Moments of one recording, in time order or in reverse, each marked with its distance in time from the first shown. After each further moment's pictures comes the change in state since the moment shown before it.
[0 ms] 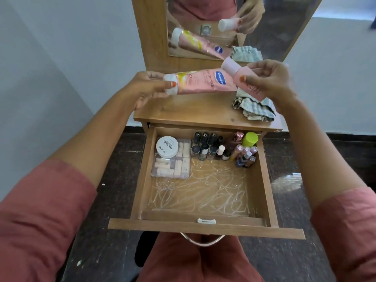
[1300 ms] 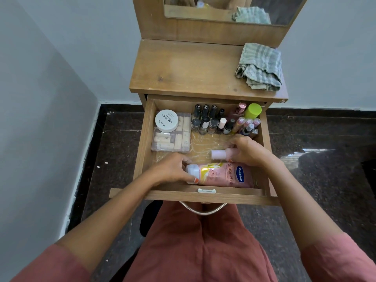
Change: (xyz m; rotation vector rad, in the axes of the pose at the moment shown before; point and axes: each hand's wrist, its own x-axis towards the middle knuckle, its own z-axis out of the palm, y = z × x) left_hand -0.146 -0.143 0.073 0.694 -0.463 -0.204; right_hand -0.134 0.103 0.046 -0.772 -0.687 0.200
